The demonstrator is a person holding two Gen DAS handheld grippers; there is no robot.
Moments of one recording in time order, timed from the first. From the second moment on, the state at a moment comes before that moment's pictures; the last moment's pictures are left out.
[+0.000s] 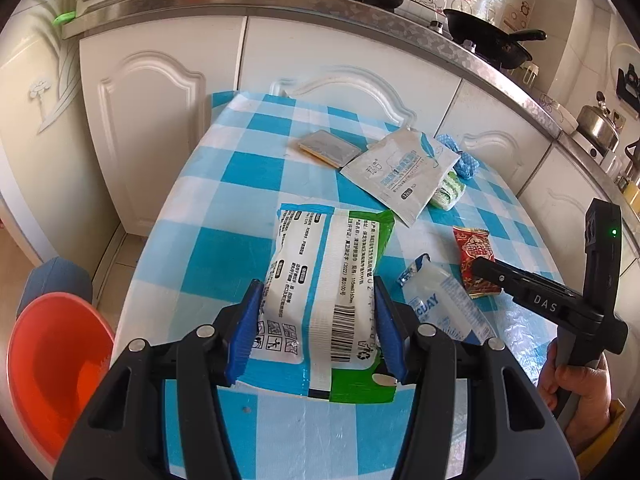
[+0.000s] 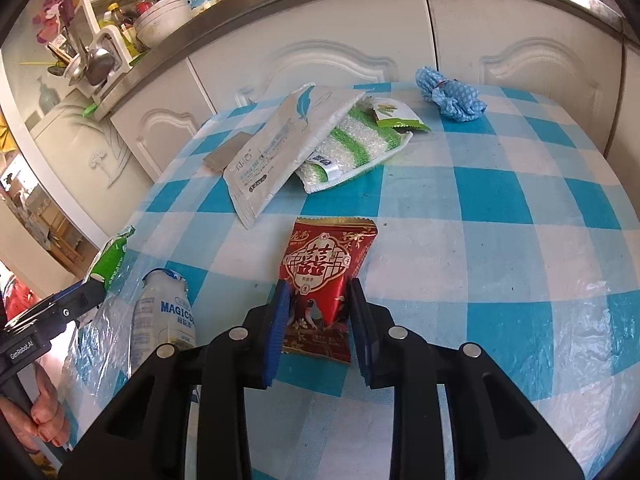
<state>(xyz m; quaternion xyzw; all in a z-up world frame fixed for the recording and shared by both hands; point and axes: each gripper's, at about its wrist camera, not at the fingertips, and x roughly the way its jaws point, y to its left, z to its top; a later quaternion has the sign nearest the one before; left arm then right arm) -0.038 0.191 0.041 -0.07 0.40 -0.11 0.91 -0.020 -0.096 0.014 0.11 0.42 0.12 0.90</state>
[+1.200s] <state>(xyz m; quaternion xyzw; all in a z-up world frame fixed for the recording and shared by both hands) -0.125 0.308 0.057 -0.13 0.37 -0.06 0.92 -0.090 -0.058 0.102 0.06 0.36 0.11 0.93</state>
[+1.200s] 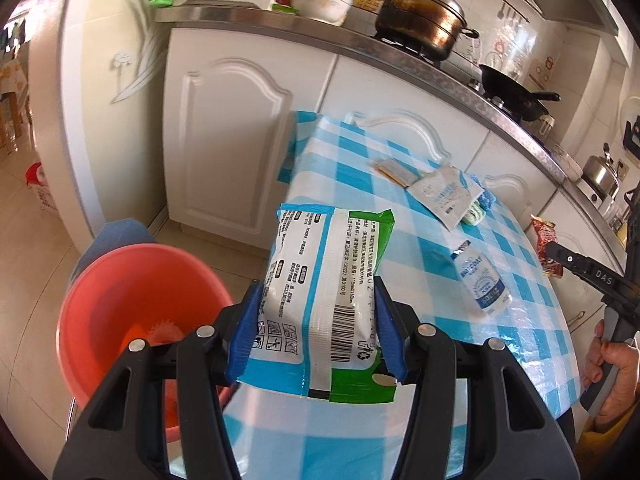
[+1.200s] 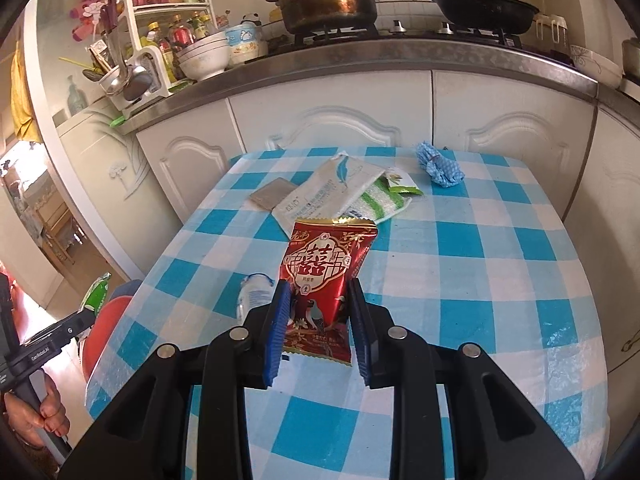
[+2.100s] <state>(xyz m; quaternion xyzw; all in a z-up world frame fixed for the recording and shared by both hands) -0.168 0.442 0.008 -0.22 0.39 0.07 0.89 -0.104 0.231 0.088 -0.05 0.43 0.41 0.81</state>
